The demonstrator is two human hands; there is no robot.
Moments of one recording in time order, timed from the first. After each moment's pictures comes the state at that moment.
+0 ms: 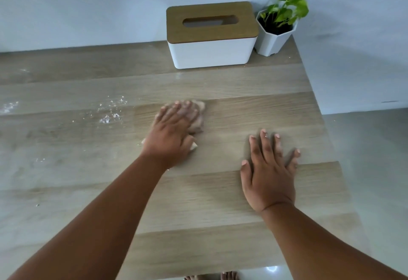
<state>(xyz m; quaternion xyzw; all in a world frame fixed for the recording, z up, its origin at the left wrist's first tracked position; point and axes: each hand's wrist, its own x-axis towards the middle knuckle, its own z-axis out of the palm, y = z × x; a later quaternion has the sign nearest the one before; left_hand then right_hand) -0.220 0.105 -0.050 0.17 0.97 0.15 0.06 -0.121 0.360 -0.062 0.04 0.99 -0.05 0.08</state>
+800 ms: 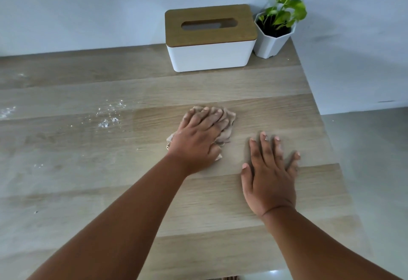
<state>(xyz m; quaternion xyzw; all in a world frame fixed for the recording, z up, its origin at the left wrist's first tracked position) -0.222 0.158 -0.053 0.25 0.96 0.10 0.08 -0.121 0.359 -0.063 0.05 1.00 -0.05 0.07</state>
